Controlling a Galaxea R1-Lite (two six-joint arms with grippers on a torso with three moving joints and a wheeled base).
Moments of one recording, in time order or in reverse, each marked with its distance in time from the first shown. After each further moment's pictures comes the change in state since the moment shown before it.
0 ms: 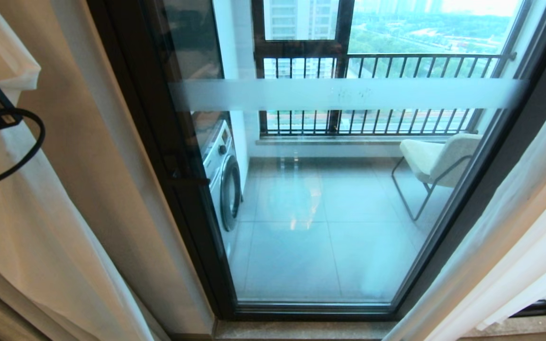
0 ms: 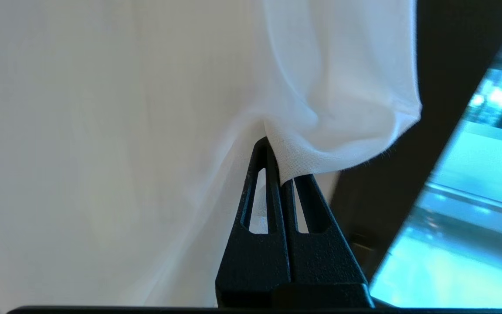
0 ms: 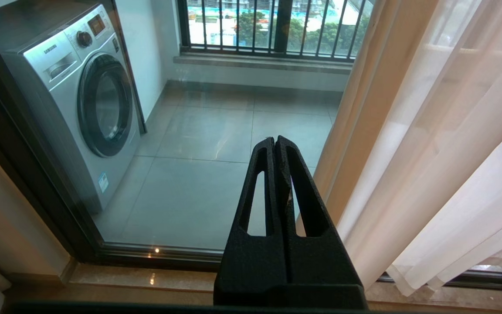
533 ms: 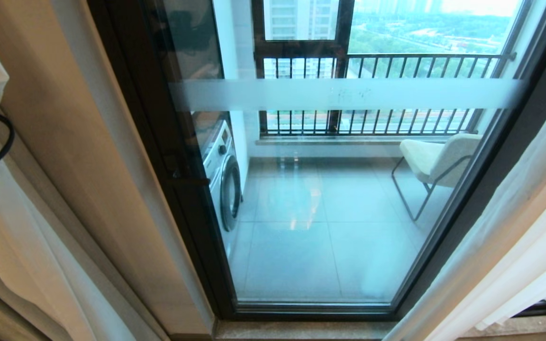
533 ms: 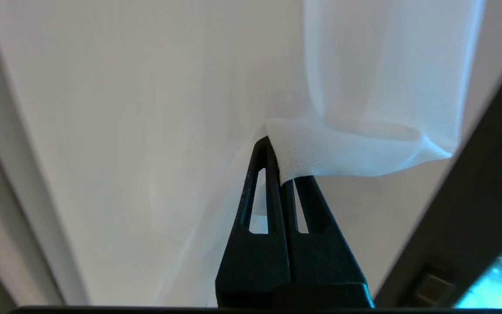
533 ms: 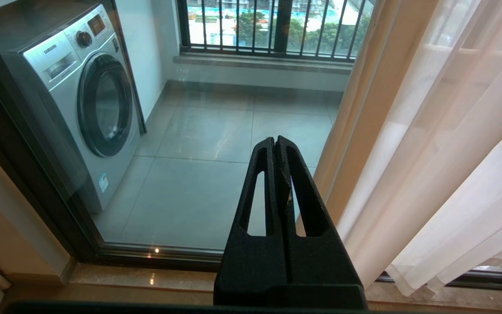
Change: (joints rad) left arm 0.162 0.029 -0.020 0.000 0.000 0.000; right arm 0.000 0.000 0.000 0.000 0.000 0.000
